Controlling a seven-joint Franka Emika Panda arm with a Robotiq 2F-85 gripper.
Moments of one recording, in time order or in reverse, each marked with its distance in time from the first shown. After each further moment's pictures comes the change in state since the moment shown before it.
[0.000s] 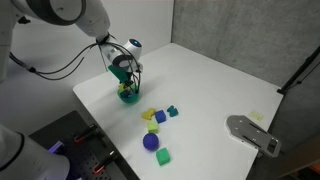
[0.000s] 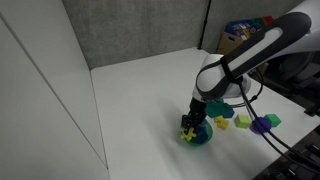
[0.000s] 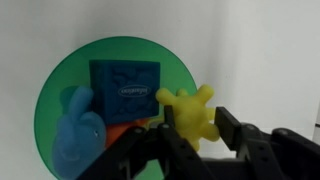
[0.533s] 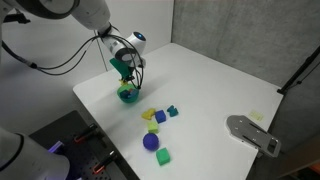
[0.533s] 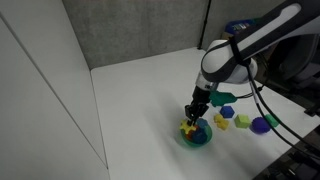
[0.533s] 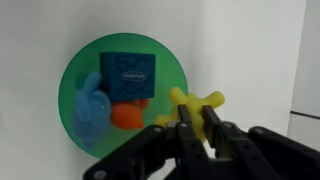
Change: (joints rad) arm -0.072 -0.079 0.032 -0.001 0.006 -0.096 -0.003
